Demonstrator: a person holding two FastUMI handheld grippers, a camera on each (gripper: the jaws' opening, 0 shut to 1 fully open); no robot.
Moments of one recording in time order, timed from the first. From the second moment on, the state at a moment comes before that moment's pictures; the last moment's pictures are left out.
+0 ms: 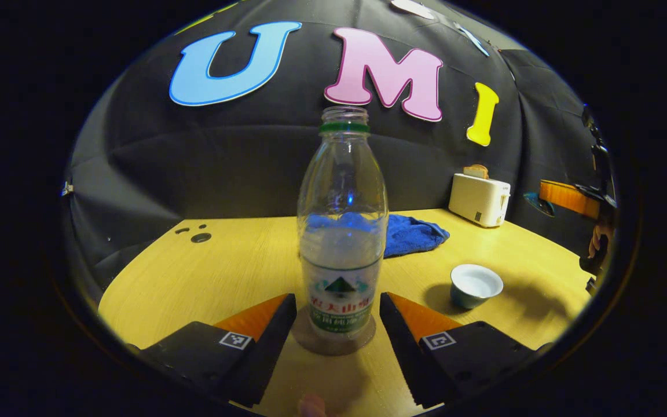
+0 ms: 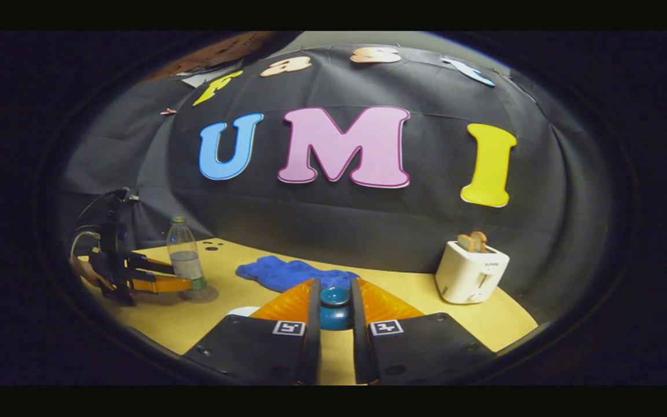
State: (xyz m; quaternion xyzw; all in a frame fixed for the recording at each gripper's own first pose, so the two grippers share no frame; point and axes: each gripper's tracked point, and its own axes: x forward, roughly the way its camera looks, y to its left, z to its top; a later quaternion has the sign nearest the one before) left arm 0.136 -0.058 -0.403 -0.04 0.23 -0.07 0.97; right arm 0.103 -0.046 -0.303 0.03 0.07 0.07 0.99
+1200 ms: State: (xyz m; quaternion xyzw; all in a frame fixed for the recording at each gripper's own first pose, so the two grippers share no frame) left arm 0.042 -0.027 -0.361 -0.04 0.22 0.01 0.97; right arm 0.120 0.069 -0.409 0.07 0.19 0.16 0.97
